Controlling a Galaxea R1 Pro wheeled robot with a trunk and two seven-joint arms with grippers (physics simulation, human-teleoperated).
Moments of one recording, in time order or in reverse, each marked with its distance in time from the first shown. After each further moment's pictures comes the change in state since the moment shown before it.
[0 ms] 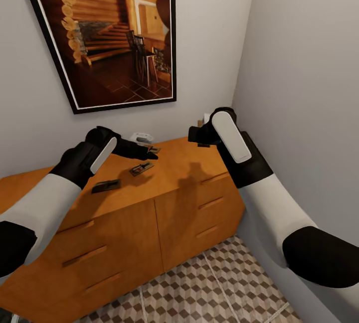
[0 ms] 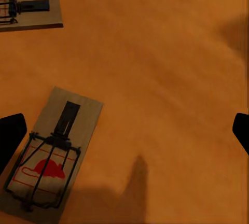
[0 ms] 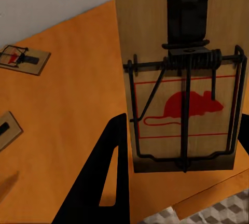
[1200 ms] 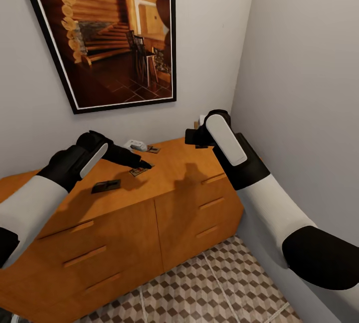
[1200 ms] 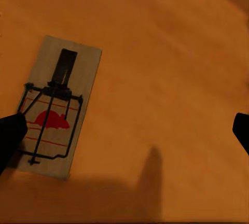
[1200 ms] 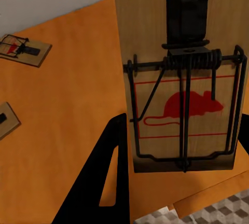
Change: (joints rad) left arm 0.002 0.105 -0.119 -0.002 -0.008 -0.007 -0.195; right arm 0.000 0.001 0.057 0.004 0.000 -0.002 0.000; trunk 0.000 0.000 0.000
